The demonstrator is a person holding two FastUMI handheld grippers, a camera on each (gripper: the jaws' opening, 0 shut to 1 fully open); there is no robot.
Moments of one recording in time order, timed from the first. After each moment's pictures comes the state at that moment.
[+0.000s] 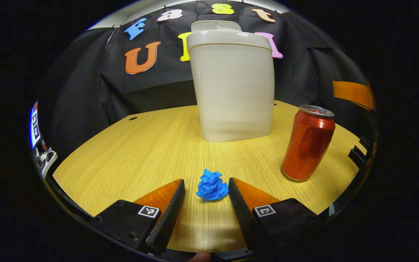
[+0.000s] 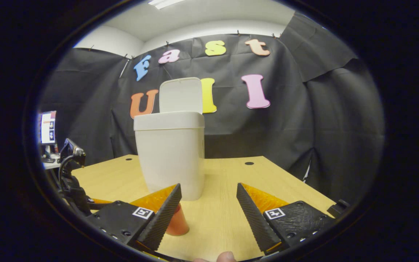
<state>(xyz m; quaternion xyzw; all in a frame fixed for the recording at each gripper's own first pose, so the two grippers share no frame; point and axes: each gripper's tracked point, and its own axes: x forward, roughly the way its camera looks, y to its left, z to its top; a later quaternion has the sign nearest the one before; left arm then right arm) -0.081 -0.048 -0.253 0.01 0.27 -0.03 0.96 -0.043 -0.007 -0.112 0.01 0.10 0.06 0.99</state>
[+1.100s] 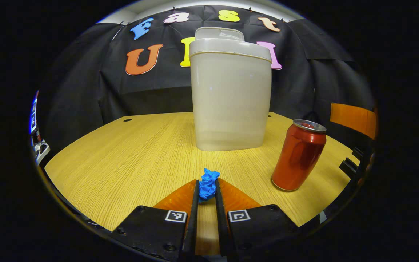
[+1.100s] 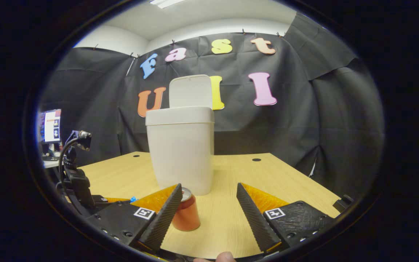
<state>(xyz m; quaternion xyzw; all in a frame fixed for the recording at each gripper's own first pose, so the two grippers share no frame) -0.073 -0.056 -0.240 -0.05 0.24 -0.05 0.97 -0.060 0.021 -0.120 0.00 0.11 0.09 0.99</state>
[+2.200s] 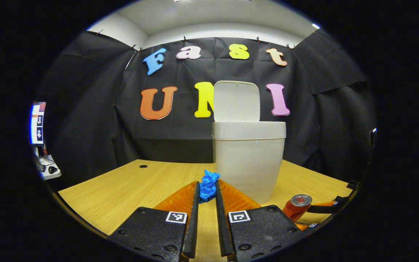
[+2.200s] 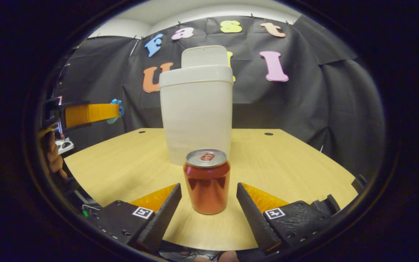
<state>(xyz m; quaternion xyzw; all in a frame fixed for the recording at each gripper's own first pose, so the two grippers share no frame) -0.035 0.013 -0.092 -0.05 0.07 0.00 1.00 -0.067 0.066 -0.207 -0.01 0.21 0.10 0.97</state>
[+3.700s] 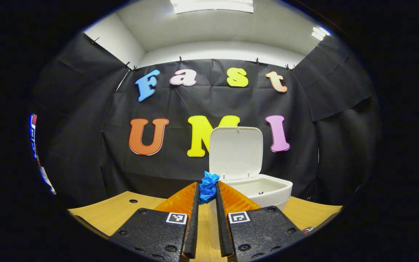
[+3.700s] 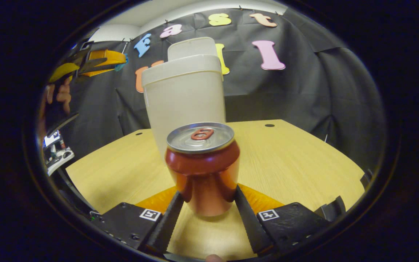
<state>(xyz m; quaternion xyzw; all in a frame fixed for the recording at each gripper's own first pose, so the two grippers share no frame) 0.064 0.016 0.045 -0.06 -0.05 -0.03 1.00 -0.038 0.055 -0.205 0.04 0.23 0.10 0.97</state>
